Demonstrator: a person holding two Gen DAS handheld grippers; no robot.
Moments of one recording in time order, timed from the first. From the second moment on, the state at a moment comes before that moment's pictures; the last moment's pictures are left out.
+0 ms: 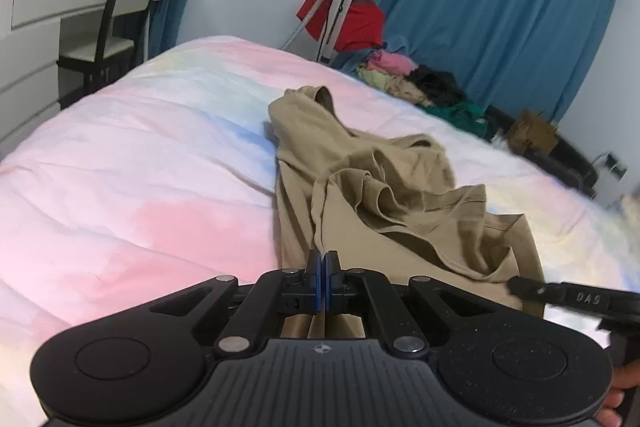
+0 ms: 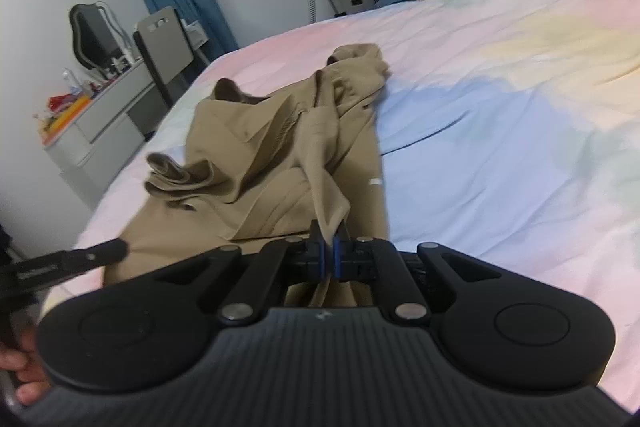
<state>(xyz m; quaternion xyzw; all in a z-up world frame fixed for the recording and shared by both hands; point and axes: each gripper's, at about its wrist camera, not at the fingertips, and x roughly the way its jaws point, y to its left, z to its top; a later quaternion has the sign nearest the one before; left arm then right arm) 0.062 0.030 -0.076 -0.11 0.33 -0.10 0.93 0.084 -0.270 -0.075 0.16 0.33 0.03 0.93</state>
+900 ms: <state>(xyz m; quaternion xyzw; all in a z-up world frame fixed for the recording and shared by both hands) 0.002 0.043 -0.116 -0.42 0.45 -0.13 0.78 0.036 -0.284 -0.047 0.31 0.31 0.04 0.90</state>
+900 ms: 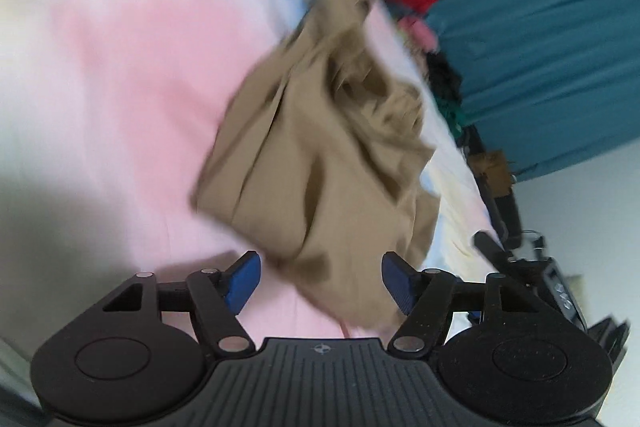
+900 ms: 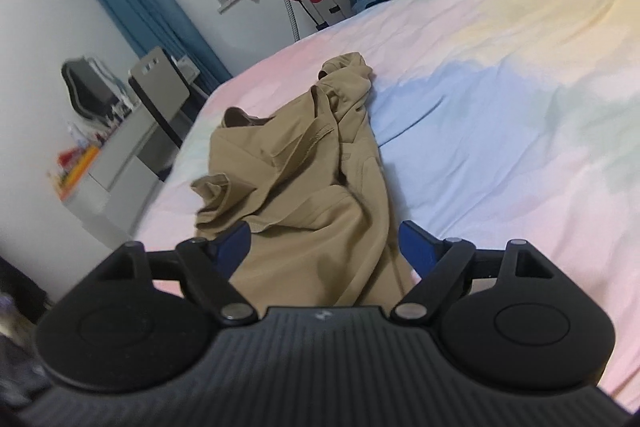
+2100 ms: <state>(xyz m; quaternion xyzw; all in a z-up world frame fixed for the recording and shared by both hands) 0.006 0.064 -0.119 -0.52 0.33 -0.07 0.78 0.017 -0.291 -0.140 0.59 0.35 -0.02 0.73</state>
